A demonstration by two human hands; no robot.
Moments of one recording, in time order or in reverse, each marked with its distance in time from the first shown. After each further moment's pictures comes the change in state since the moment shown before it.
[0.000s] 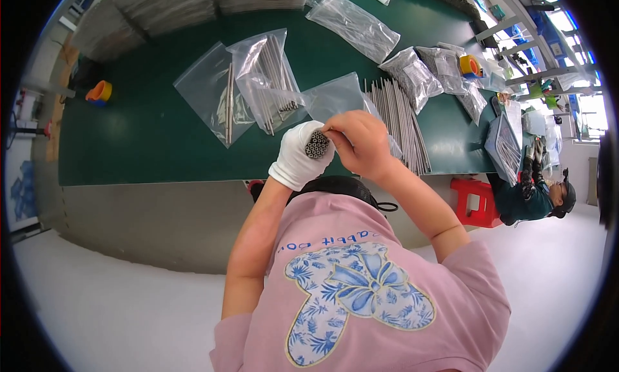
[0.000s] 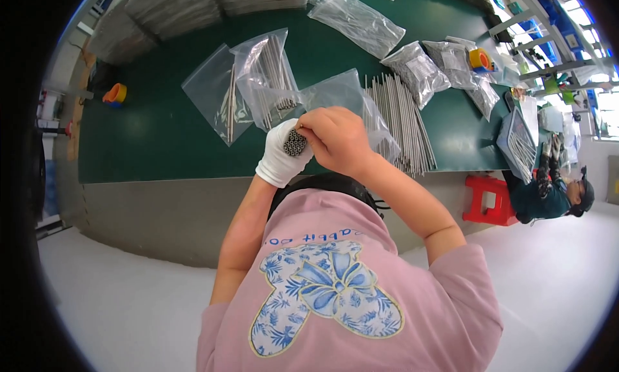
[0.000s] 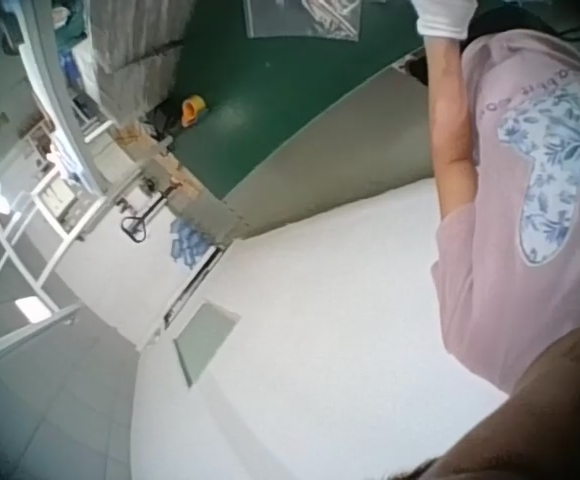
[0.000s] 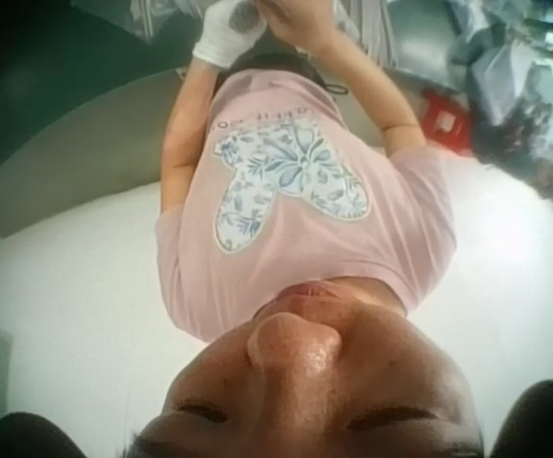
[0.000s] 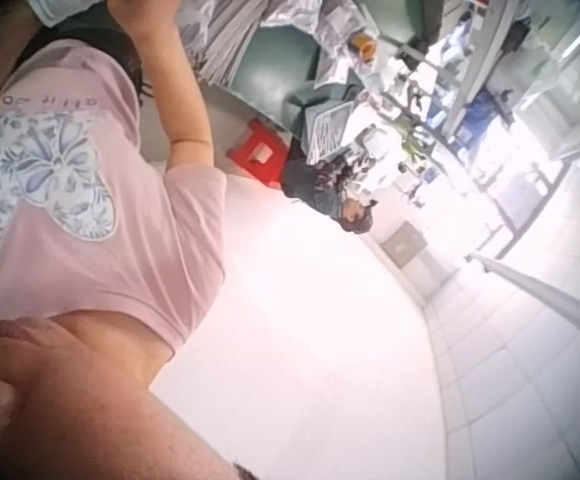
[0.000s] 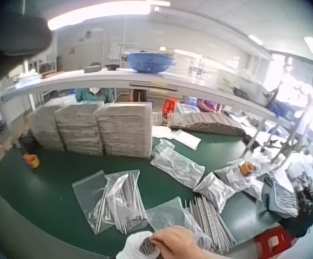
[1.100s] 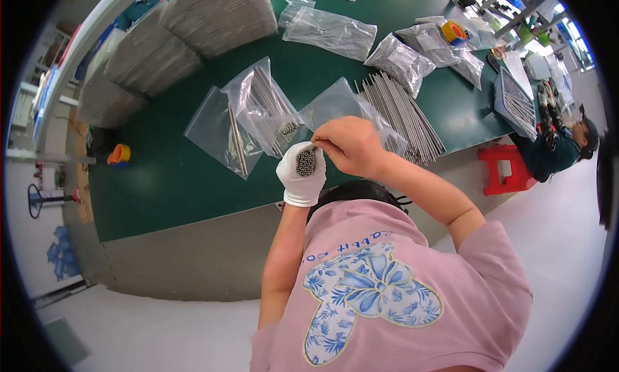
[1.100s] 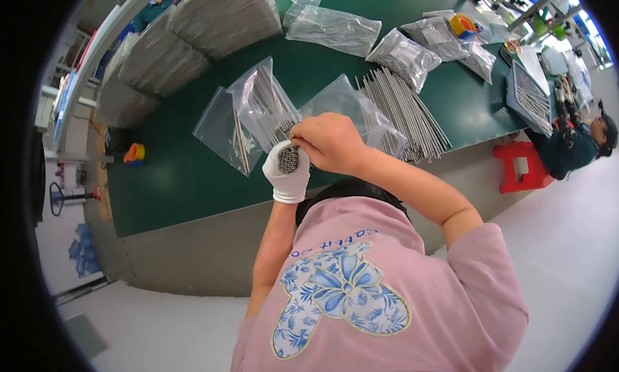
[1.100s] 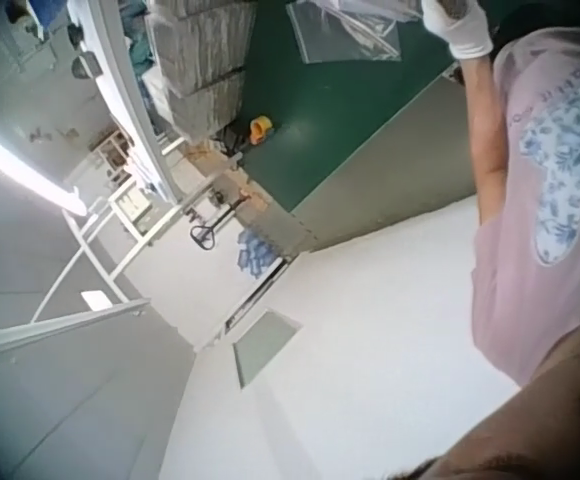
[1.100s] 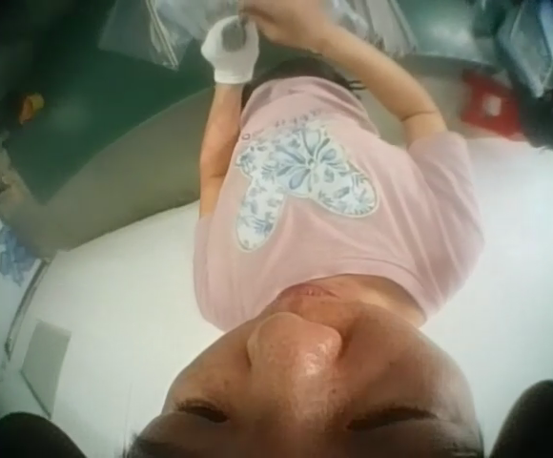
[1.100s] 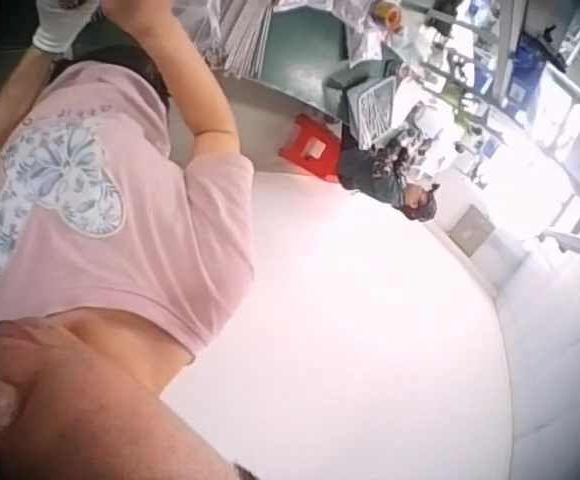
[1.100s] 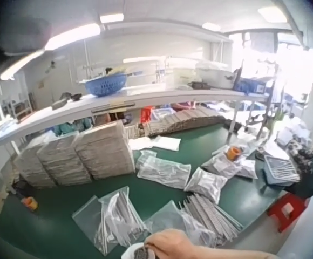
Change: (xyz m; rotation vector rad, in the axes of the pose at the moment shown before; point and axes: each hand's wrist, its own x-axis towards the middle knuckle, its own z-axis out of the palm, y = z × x) left_hand -0.010 0.002 0.012 0.188 0.290 0.090; right_hand -0.010 0.006 -0.002 -0.003 0.059 0.067
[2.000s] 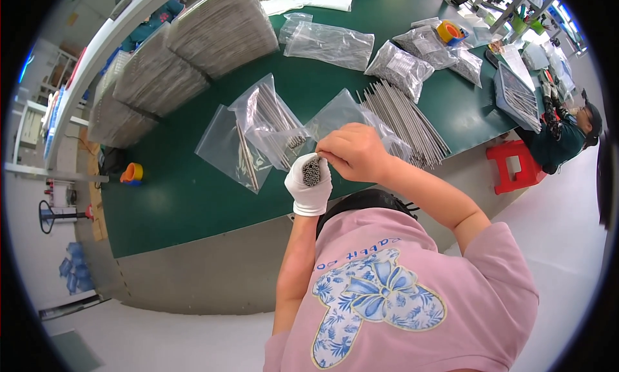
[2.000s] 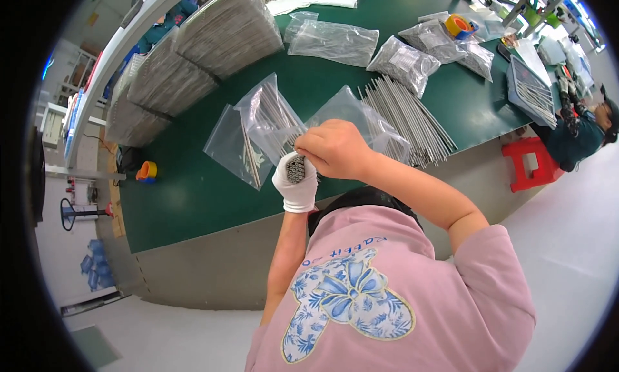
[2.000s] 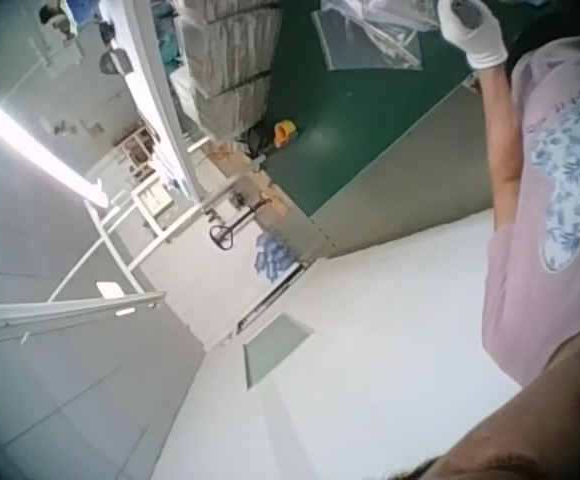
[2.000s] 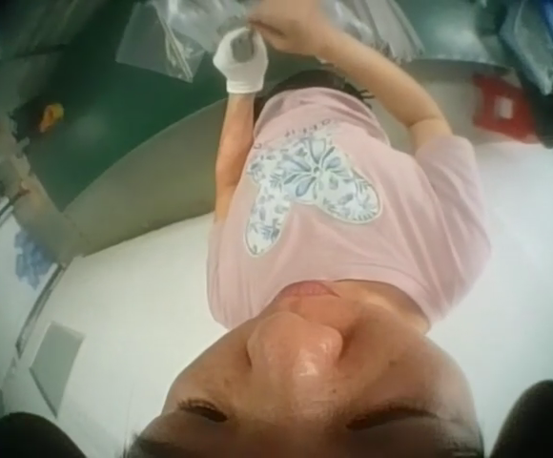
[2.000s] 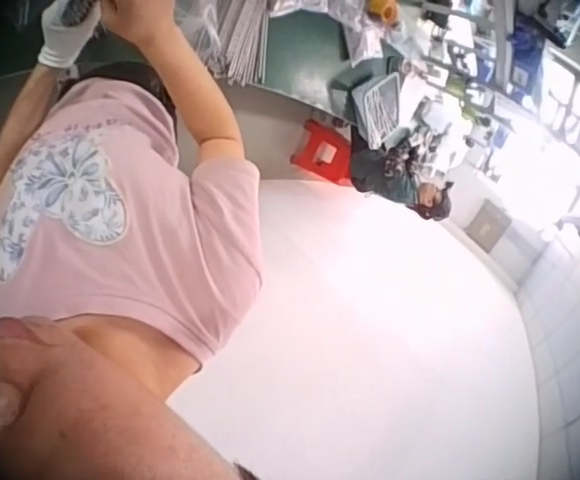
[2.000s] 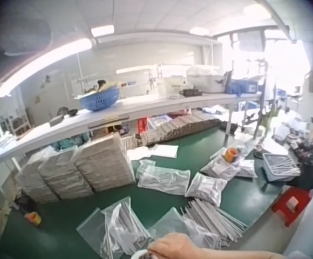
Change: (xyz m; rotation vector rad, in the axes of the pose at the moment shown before) left_hand -0.006 -0.007 0.004 -0.036 0.027 -0.060; right_hand 0.008 -0.002 -0.005 -0.046 0.040 -0.087
